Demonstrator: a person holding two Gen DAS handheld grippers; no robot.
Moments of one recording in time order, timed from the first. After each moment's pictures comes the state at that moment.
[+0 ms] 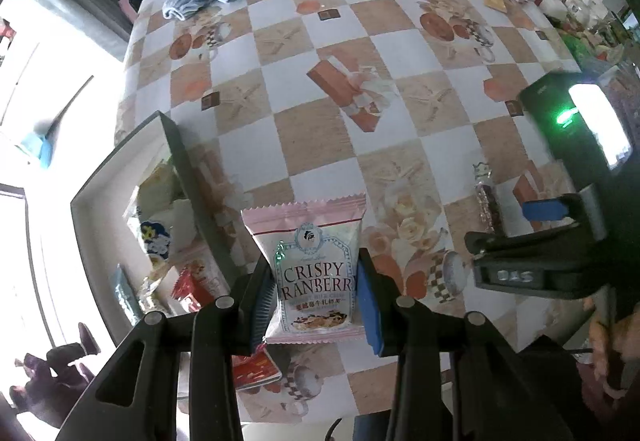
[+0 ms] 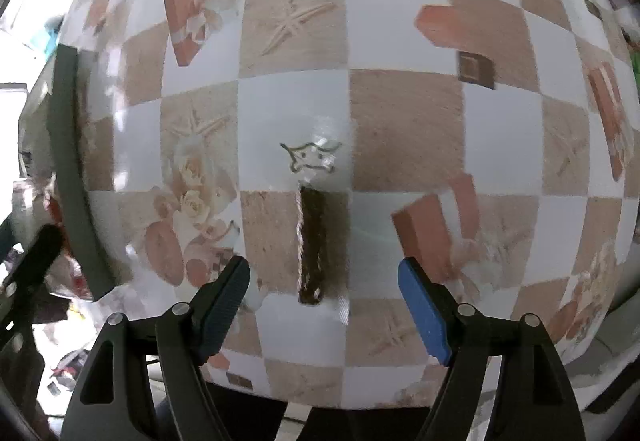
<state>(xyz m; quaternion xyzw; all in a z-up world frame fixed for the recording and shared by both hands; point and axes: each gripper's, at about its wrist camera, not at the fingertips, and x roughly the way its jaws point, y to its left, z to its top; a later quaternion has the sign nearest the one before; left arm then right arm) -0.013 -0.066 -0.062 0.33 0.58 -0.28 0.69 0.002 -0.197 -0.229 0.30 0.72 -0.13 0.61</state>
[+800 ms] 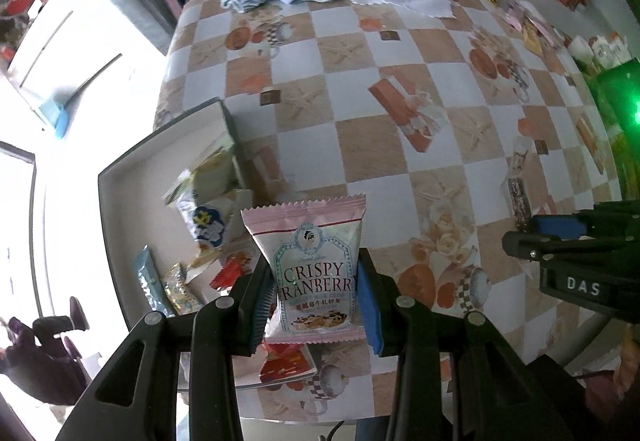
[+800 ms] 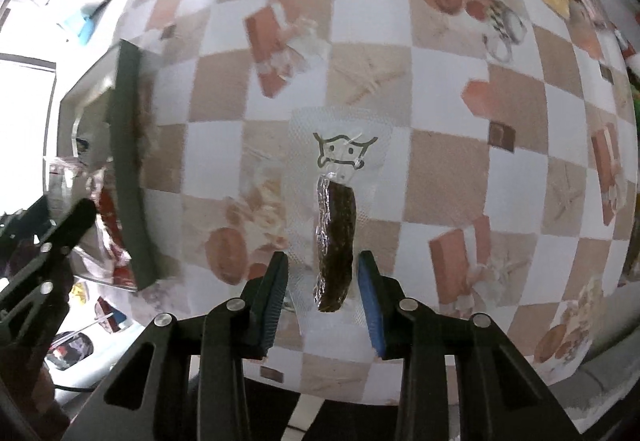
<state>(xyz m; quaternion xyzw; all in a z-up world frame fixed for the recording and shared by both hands) 0.018 -0.030 -0.044 0.28 0.58 -0.24 0.72 0.049 -0.159 -0.187 0.29 0.69 -0.08 0.66</state>
